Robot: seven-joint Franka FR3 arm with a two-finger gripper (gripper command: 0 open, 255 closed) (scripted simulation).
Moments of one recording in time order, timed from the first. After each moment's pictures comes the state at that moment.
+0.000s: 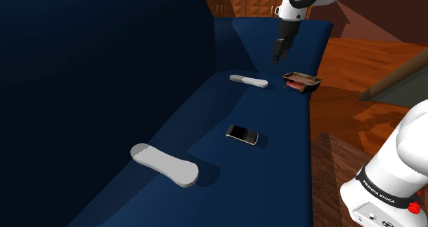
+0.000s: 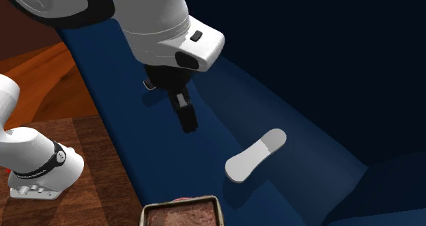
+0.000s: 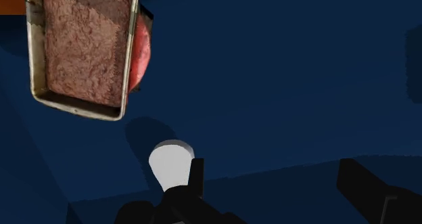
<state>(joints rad) 0.02 -0.29 -0.16 -2.20 -0.04 1.96 -0.35</state>
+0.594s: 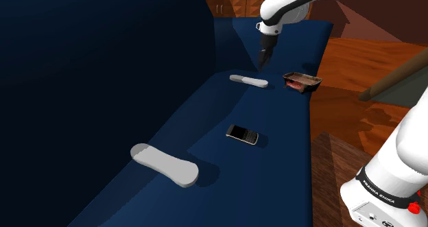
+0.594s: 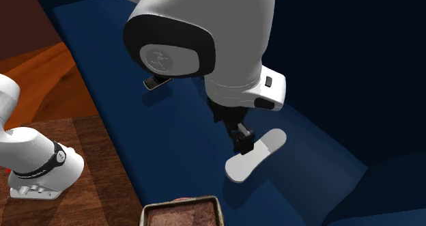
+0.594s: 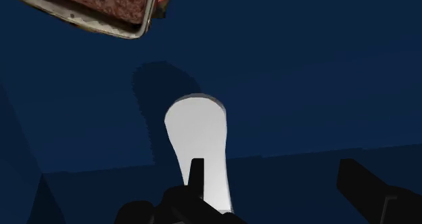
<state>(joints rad) 0.02 0.08 -0.21 -1.96 0.05 2.06 -0.55</state>
